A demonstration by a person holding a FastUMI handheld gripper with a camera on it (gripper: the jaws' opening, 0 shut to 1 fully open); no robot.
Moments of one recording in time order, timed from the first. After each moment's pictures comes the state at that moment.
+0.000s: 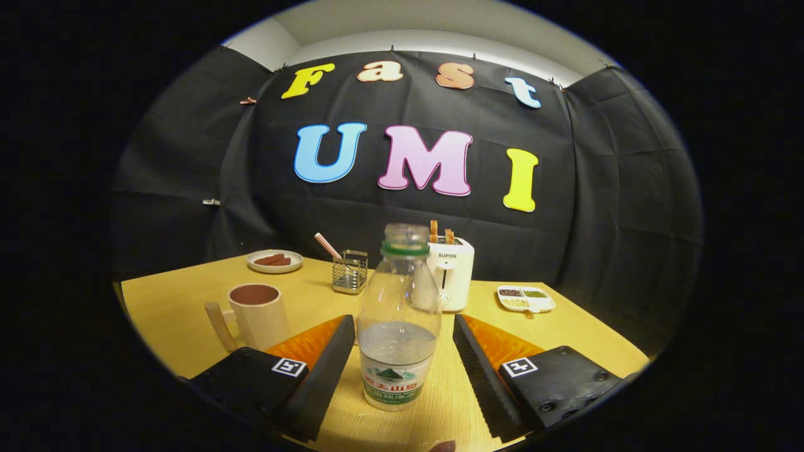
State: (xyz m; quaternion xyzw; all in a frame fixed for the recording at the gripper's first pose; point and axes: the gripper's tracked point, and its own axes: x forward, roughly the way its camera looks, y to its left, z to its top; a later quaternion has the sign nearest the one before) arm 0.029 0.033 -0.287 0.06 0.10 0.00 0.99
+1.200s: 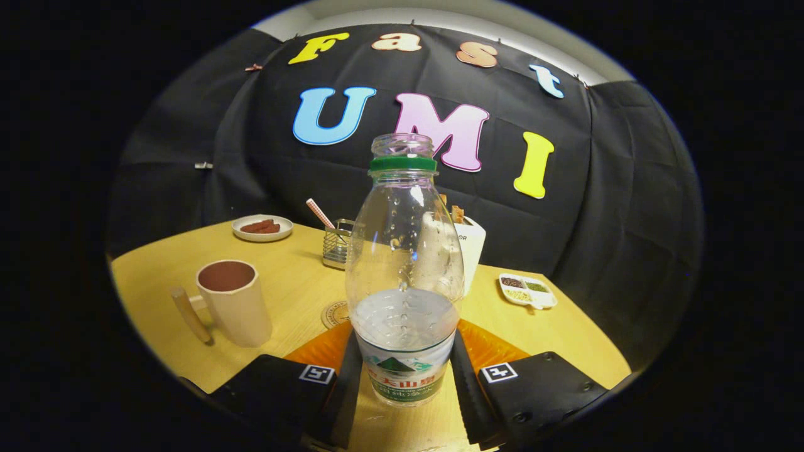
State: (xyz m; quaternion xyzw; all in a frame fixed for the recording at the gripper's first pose) arm 0.063 0.029 -0.296 -0.03 0.18 -0.01 0.98
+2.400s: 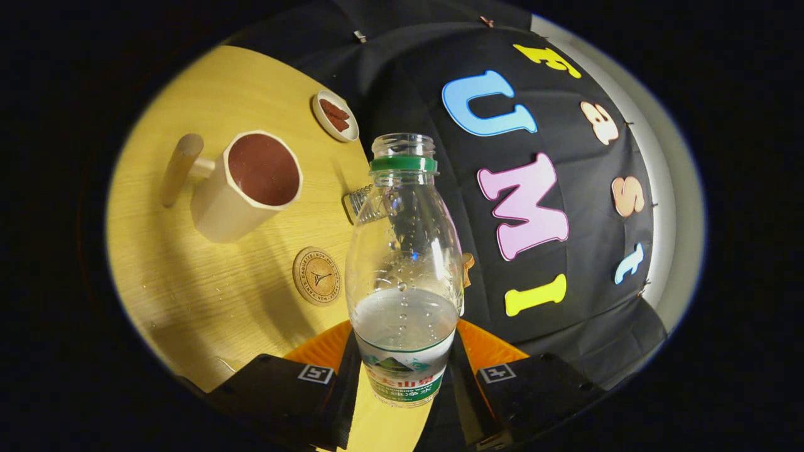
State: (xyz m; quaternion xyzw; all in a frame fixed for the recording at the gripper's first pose) arm 0.086 0.064 -0.263 -0.49 0.20 0.08 0.85
